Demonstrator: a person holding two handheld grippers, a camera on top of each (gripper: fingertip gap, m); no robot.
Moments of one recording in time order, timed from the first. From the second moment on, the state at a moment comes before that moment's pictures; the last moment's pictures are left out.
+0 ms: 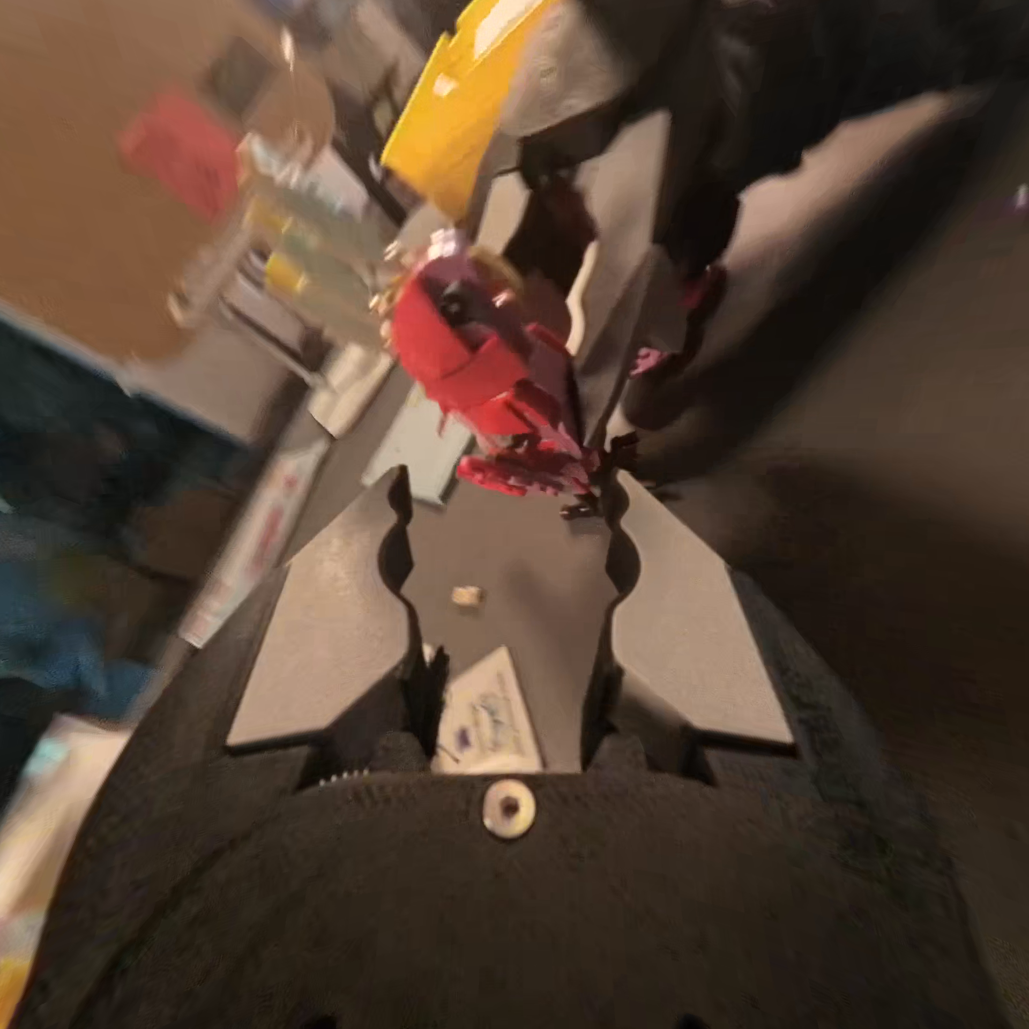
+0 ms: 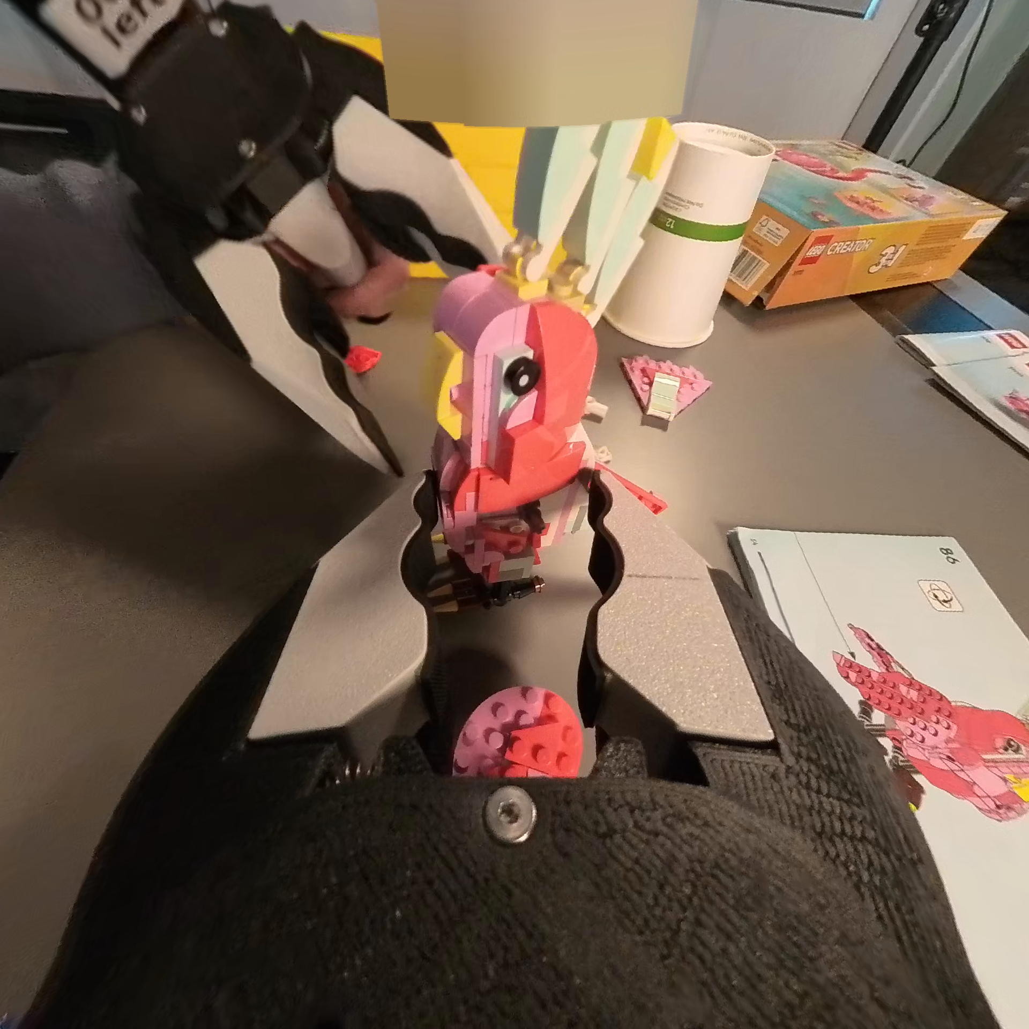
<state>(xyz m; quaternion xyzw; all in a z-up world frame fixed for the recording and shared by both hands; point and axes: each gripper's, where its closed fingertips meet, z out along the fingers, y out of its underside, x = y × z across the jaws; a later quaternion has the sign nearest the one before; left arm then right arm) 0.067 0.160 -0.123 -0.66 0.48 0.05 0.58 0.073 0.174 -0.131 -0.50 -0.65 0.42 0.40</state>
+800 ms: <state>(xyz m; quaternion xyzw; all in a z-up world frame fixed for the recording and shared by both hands) 0.068 0.170 -0.139 -0.66 0.59 0.11 0.46 0.075 0.170 -0.132 -0.48 -0.66 0.42 0.39</state>
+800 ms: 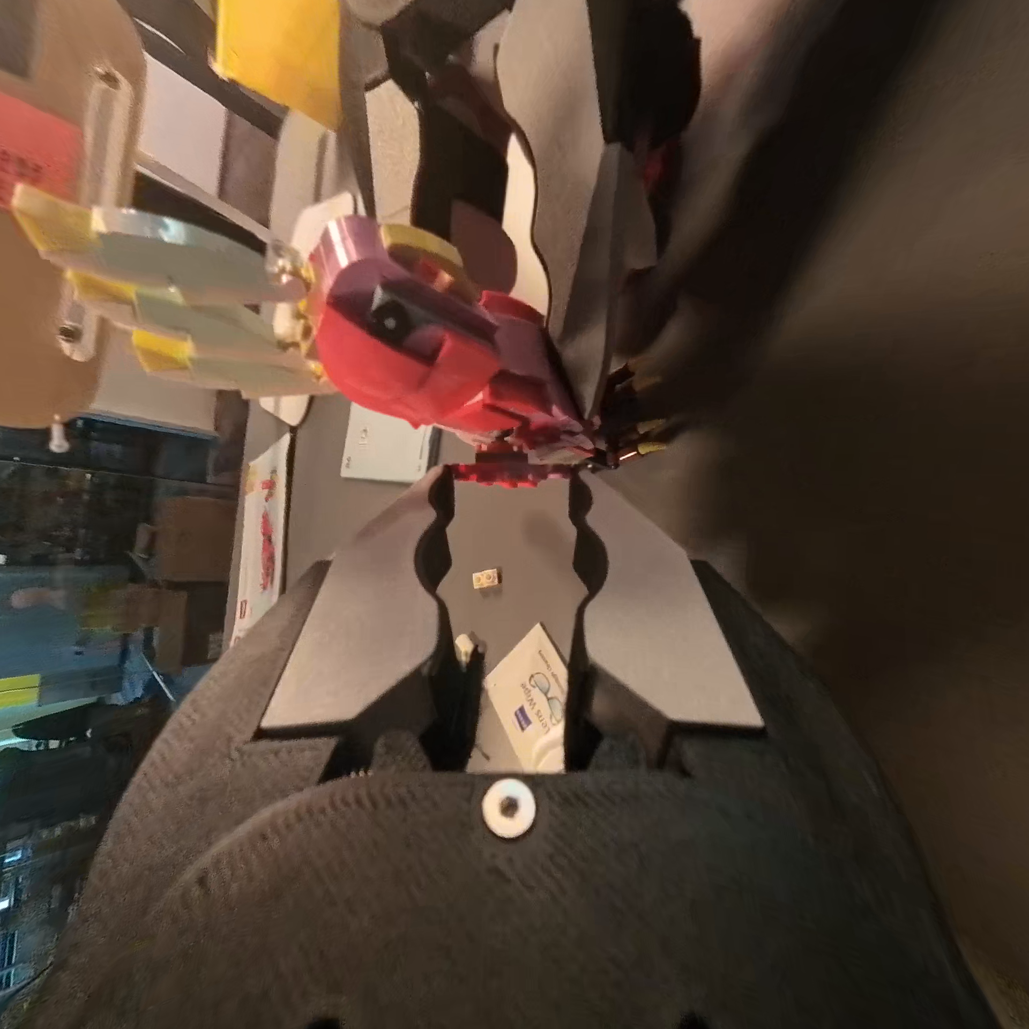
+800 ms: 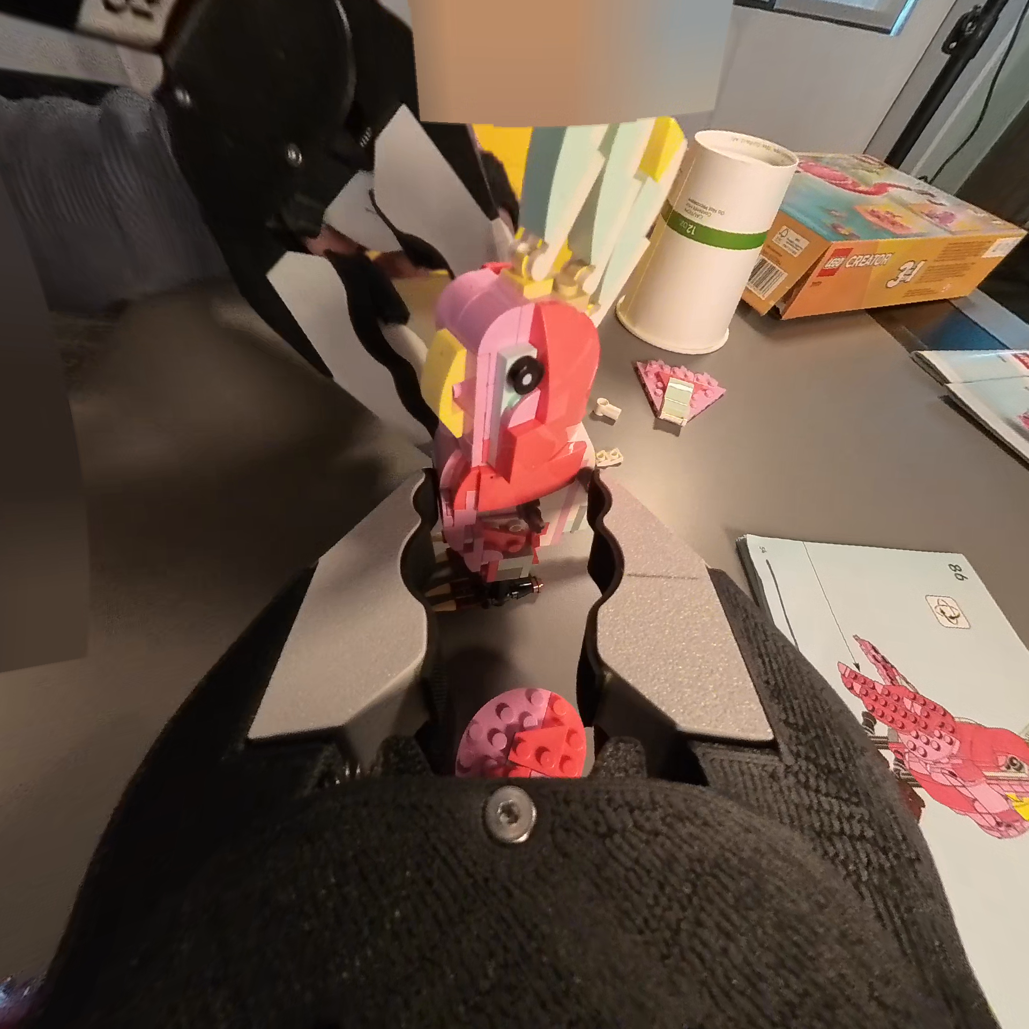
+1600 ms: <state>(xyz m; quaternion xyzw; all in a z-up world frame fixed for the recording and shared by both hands) 0.072 0.163 -0.136 -0.79 0.55 -0.06 0.29 0.075 0.169 -0.132 -0.47 -0.67 0.41 0.41</state>
